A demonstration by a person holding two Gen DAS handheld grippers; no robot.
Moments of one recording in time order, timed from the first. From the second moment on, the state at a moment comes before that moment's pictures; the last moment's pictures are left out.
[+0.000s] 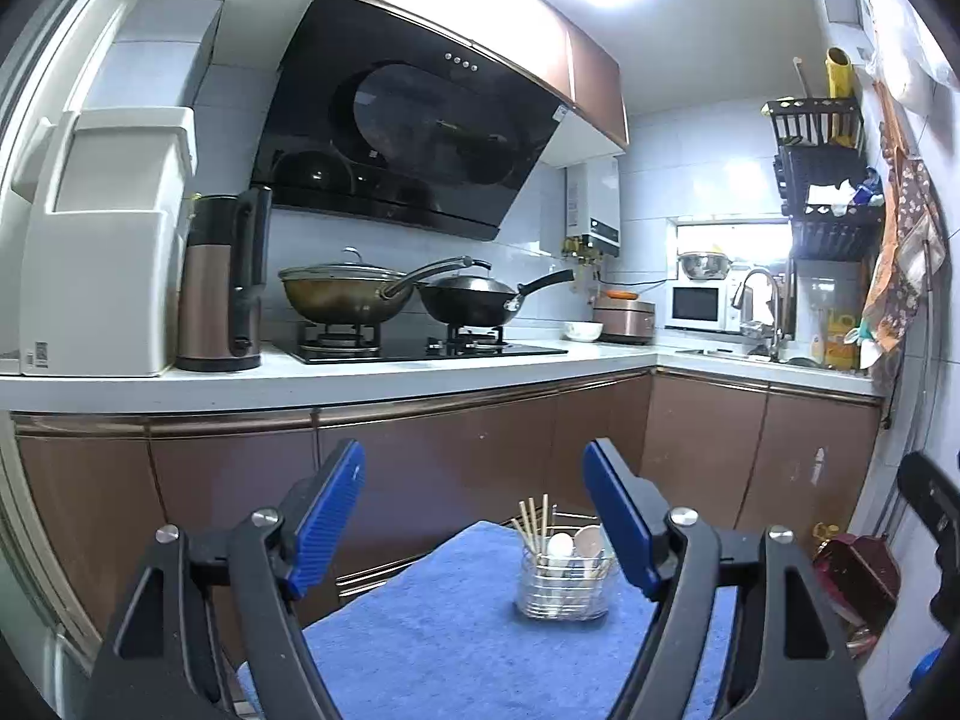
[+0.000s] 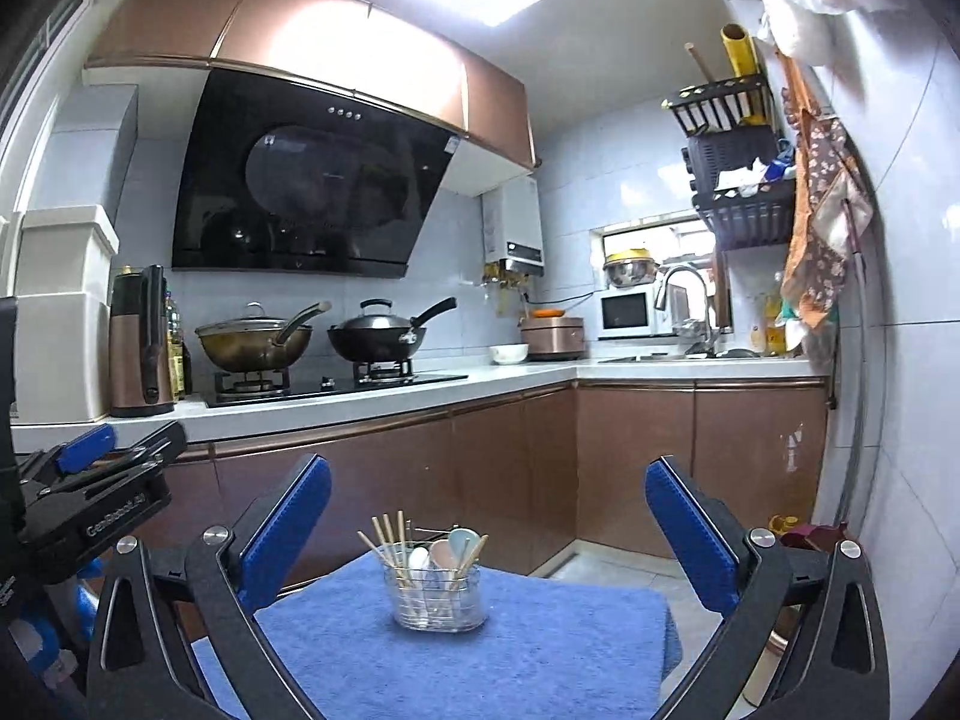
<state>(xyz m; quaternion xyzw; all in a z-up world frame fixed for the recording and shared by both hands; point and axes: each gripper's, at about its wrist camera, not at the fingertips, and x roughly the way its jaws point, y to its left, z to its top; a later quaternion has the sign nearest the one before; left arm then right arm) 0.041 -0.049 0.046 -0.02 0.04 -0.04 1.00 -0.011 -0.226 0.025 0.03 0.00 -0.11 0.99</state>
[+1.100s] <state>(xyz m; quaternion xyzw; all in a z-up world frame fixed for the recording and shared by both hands) 0.083 -0.081 0.008 0.02 0.10 -0.03 0.99 0.027 -0.256 -0.011 0.04 0.07 -0.15 0.99</state>
